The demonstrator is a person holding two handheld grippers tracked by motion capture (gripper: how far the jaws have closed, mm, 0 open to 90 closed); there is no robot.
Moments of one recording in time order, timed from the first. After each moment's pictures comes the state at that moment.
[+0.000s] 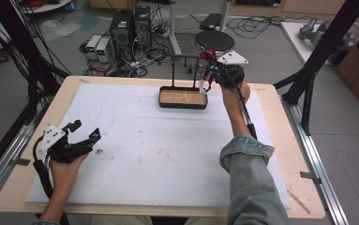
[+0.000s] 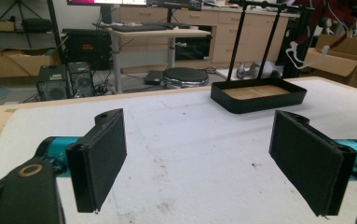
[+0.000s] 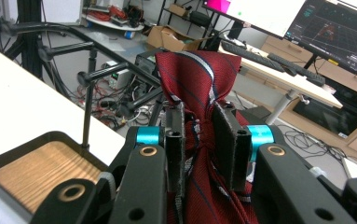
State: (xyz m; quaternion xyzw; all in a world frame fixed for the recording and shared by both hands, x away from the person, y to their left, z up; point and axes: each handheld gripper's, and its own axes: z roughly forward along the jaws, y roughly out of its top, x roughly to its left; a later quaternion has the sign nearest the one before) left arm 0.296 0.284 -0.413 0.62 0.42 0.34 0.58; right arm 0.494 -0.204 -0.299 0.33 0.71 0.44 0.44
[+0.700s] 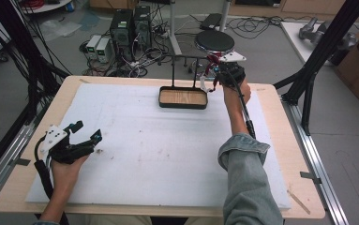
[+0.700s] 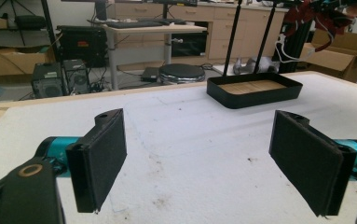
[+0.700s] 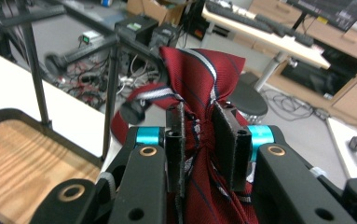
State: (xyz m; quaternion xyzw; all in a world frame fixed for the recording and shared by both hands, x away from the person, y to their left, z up) left arm 0.296 0.282 -0.415 0.62 0.41 0.33 0.57; right arm 0.522 -0.215 -0.318 0.39 0.72 0.38 0.42
